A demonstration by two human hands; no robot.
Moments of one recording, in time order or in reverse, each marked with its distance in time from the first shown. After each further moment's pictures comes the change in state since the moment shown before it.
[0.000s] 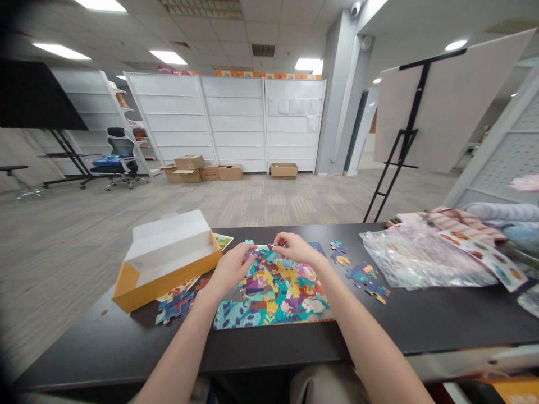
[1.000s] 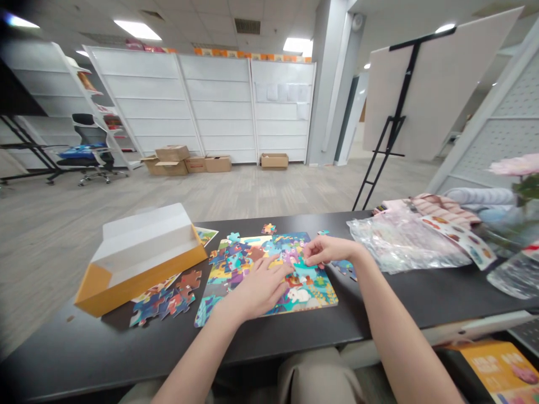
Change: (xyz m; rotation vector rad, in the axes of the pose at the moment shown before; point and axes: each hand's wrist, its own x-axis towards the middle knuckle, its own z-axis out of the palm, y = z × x) left_hand -0.030 0.084 0.036 0.035 -0.221 0.509; right_hand -0.086 0.040 -0.090 0.174 -0.477 0.287
